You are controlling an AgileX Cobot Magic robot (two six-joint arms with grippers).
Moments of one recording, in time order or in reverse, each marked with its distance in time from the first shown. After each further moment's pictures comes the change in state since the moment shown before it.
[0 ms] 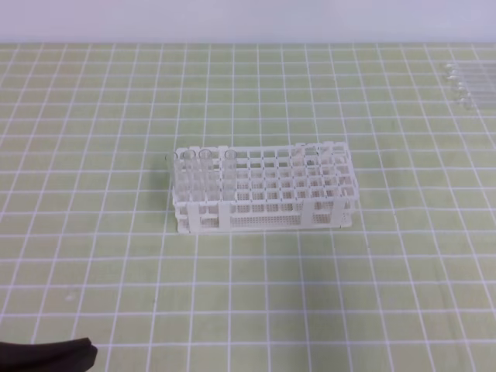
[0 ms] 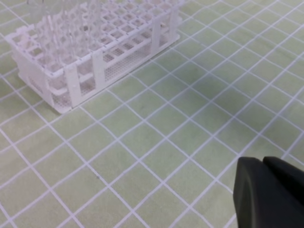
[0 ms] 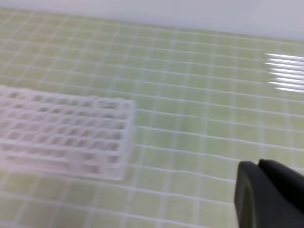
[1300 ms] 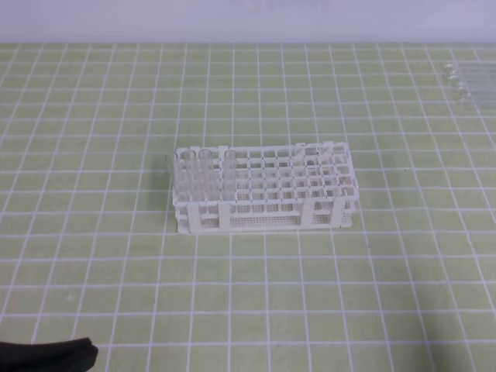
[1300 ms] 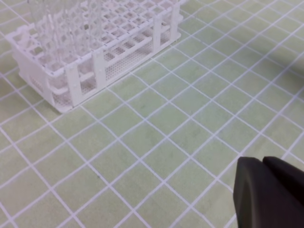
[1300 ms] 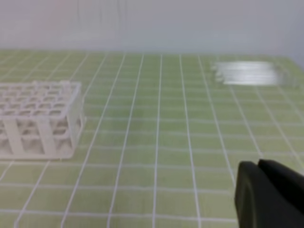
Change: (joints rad) left arm 0.000 0.001 -0.001 -0.004 0.004 0.000; right arm -0.439 -0.667 0.707 0.733 -0.345 -0.749
